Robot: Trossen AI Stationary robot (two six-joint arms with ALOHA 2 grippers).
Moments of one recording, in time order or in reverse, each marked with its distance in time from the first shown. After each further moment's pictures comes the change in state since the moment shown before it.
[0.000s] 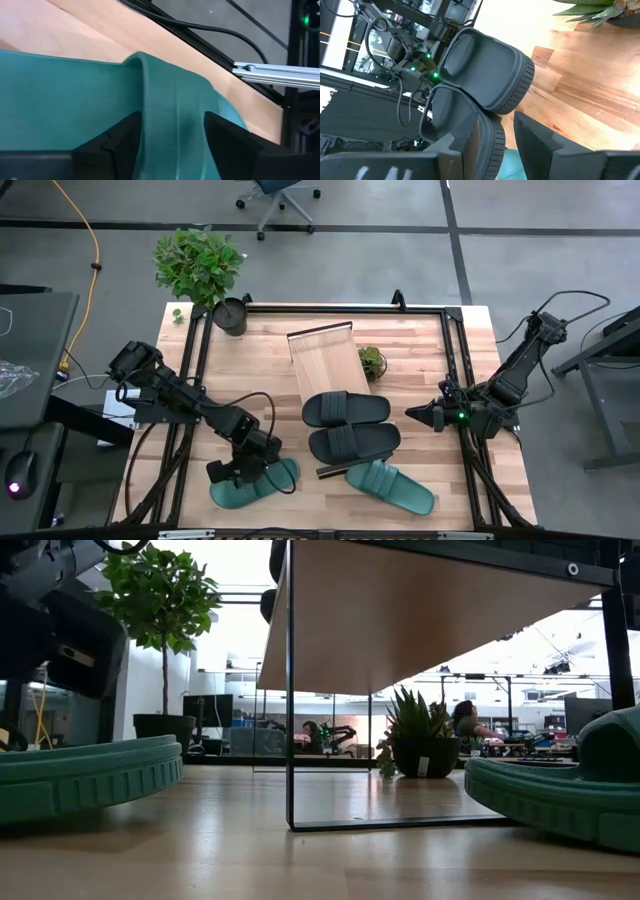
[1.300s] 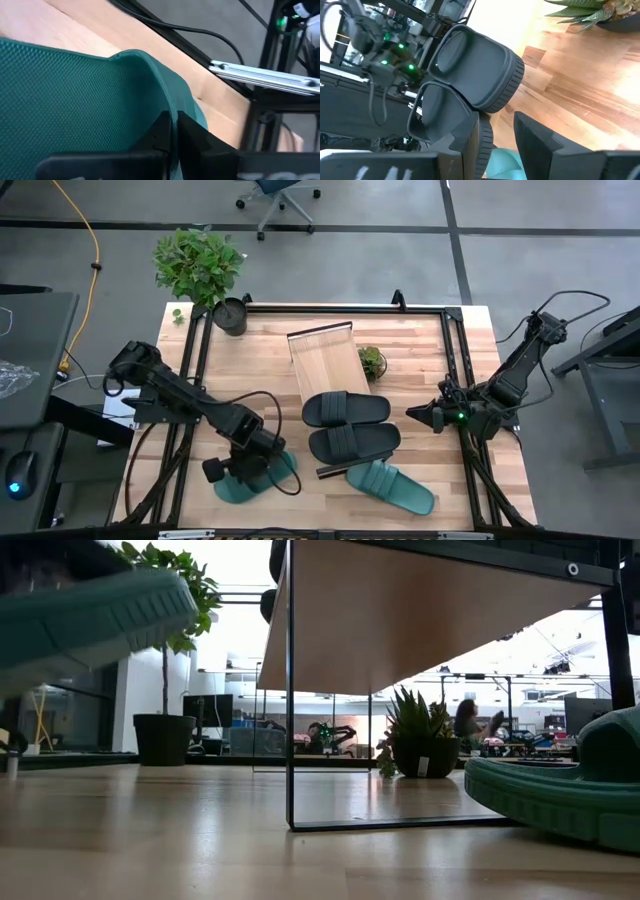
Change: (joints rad) left arm 0.000 -0.002 0.232 -0.370 -0.024 0.024; right arm 0.000 0.000 0.000 -0.049 -0.008 -0.004
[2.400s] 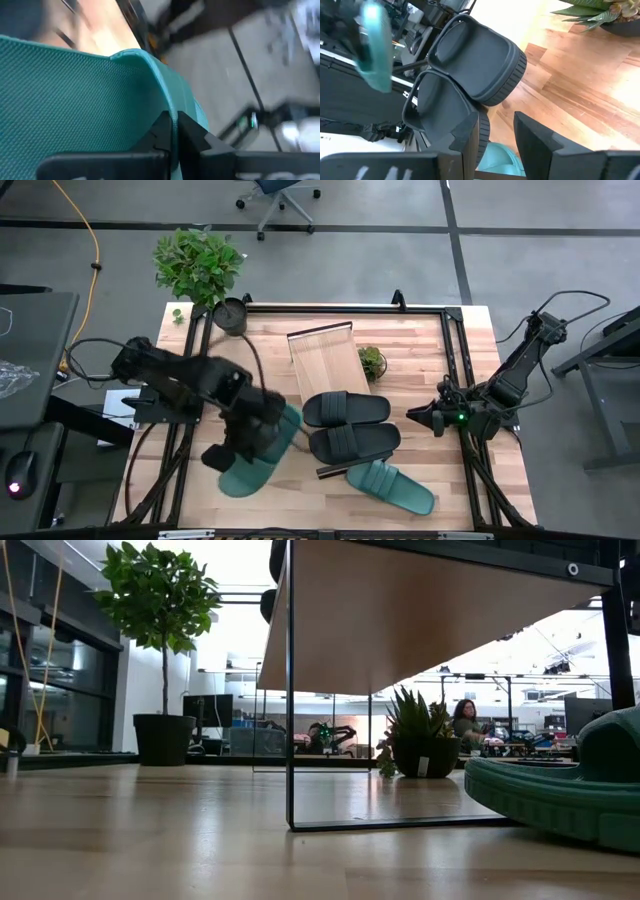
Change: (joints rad) left arm 0.124 0.000 0.742 -0.525 -0.113 -0.495; right arm 0.000 -0.001 0.000 -0.002 -0.032 -0.078
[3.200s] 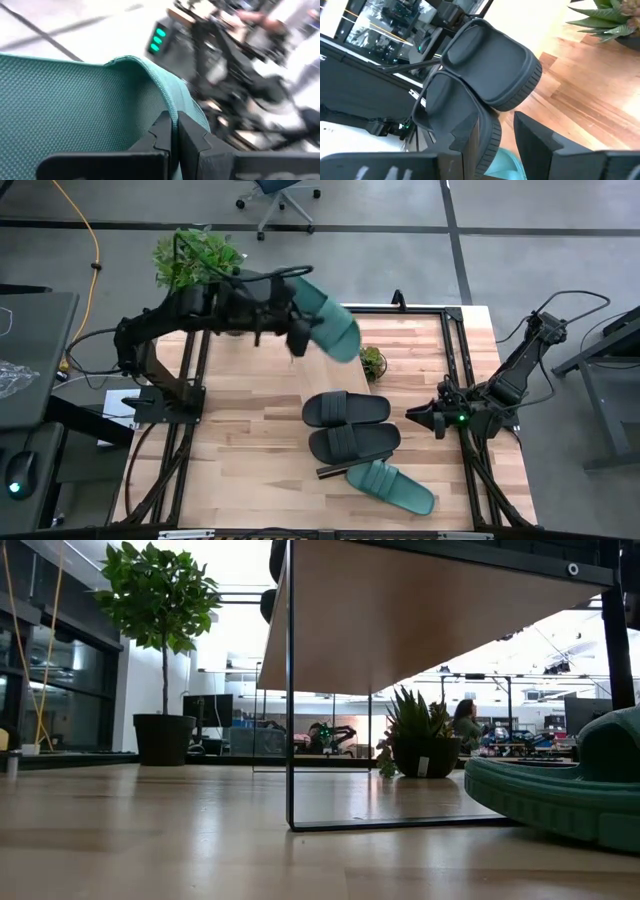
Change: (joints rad) left arm 0.398 0.006 0.289 0.446 -0.751 -0.506; right arm 0.000 0.000 0.000 0.068 0.013 -0.111
